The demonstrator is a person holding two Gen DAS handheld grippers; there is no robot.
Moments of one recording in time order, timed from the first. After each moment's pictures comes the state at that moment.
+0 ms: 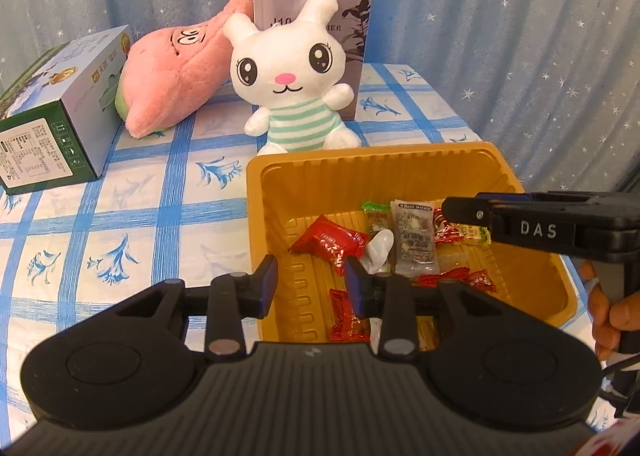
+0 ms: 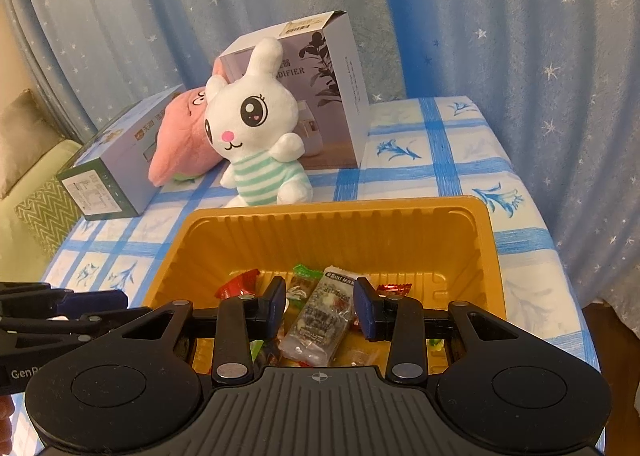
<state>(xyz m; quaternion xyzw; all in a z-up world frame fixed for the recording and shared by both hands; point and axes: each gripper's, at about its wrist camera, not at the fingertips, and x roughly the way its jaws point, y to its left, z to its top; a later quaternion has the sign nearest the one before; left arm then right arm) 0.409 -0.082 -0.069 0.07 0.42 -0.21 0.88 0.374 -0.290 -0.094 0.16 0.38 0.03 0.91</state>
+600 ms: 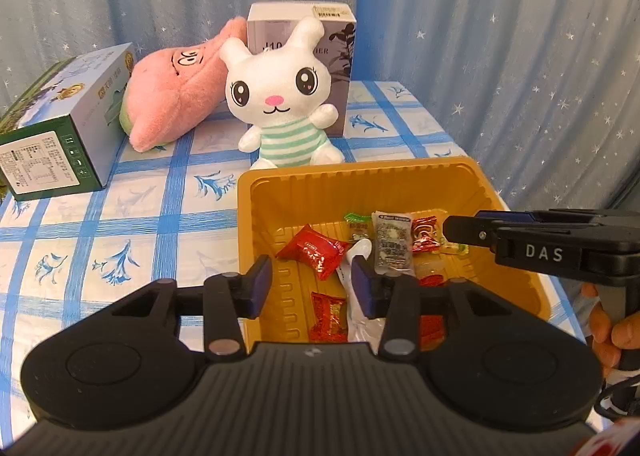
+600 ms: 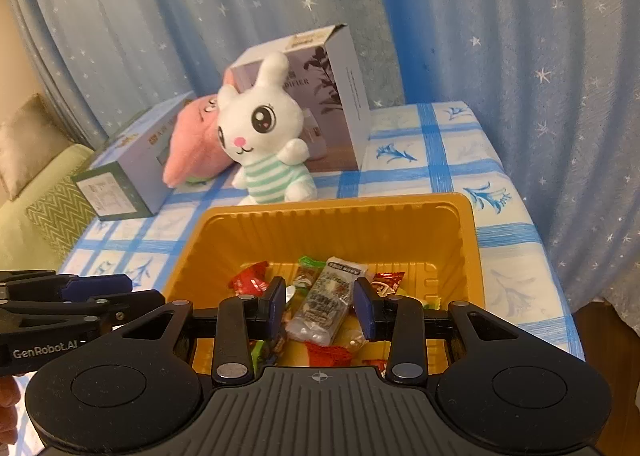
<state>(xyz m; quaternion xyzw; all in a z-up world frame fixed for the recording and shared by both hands) 0.384 -0.086 -0.046 0.06 0.40 -0.21 0.89 0.344 -0.295 -0.073 0.17 0.37 0.04 0.91</state>
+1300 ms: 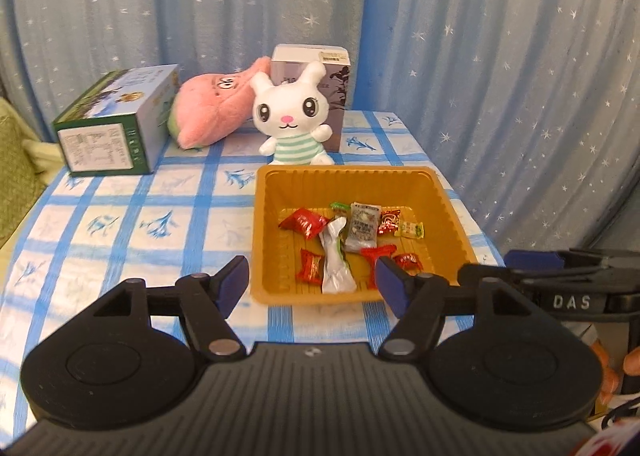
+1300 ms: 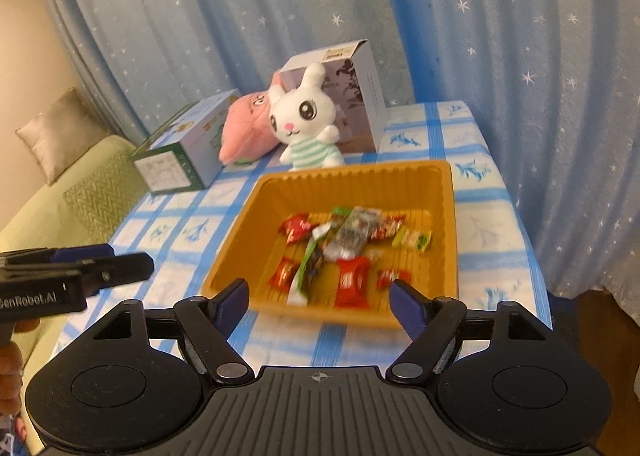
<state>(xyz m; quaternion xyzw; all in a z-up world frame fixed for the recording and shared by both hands) 0.258 -0.053 0.016 0.03 0.37 -0.18 0.91 0.219 -0.284 -0.022 0.17 0.37 0.08 0.91</state>
